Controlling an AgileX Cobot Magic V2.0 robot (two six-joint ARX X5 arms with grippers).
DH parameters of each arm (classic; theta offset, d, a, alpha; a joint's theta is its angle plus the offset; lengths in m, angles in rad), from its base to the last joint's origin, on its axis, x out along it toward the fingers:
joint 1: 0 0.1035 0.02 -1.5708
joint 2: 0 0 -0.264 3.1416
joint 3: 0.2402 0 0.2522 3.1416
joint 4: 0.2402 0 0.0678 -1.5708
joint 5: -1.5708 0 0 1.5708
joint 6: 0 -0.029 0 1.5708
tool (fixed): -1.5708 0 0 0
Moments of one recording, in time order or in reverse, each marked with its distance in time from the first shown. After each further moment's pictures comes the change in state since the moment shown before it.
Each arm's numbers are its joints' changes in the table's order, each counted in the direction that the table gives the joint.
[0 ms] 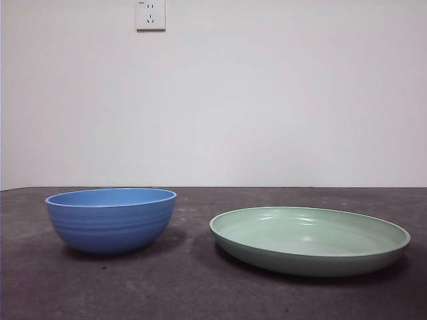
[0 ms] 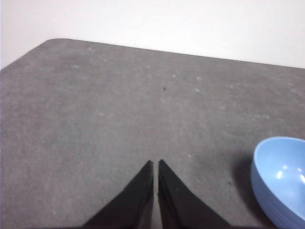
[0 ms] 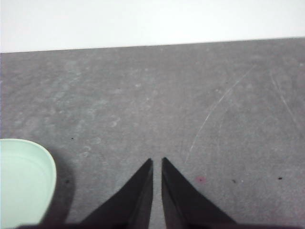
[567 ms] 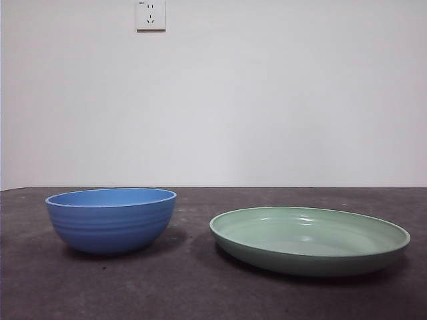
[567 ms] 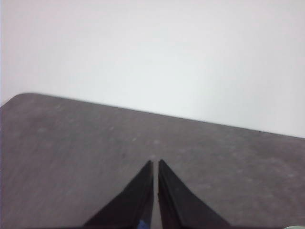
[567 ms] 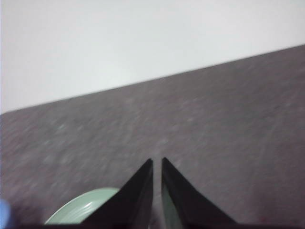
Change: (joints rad) left arm -0.032 0.238 0.412 0.026 0.071 0.103; right arm 0.000 0.276 0.436 0.163 -0.171 -0.204
